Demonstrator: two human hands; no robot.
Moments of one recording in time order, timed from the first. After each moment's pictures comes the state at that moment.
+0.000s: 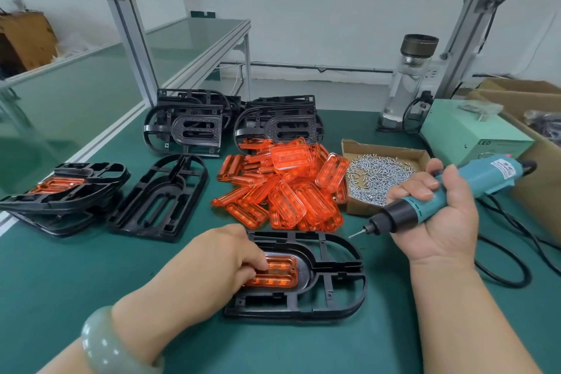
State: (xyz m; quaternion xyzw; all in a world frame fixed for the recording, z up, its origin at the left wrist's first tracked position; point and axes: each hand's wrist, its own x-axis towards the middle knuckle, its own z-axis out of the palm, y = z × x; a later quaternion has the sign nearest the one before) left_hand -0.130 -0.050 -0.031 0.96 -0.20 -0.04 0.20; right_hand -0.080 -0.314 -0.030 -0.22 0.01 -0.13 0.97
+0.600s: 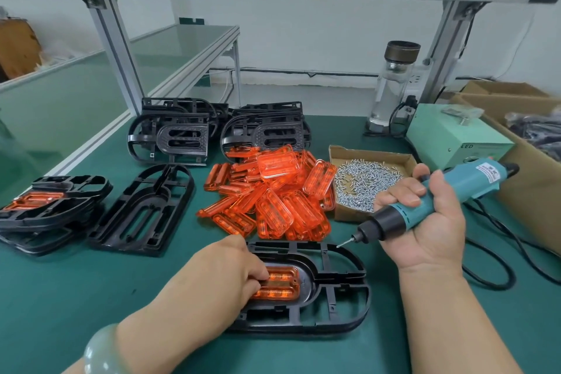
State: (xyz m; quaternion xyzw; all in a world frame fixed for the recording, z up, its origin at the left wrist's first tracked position) left_hand -0.130 -0.070 -0.029 0.97 -0.20 -0.06 0.16; right_hand -0.082 -0.316 -0.028 -0.21 0.00 -0.13 0.97
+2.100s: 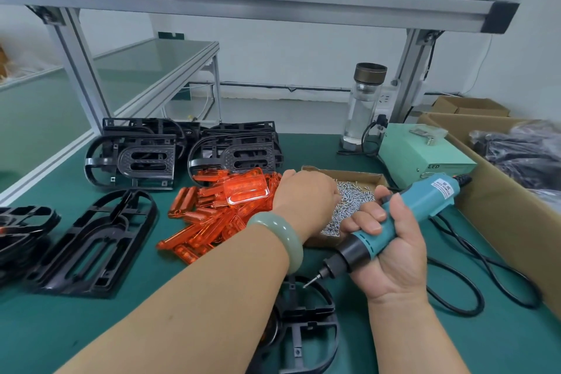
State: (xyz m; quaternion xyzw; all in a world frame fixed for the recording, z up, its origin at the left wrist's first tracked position) left_hand 0.002 -0.227 -0.004 0.96 -0.24 0.10 0.11; right_hand -0.076 -0.318 -0.028 -0.21 0.01 -0.12 0.97
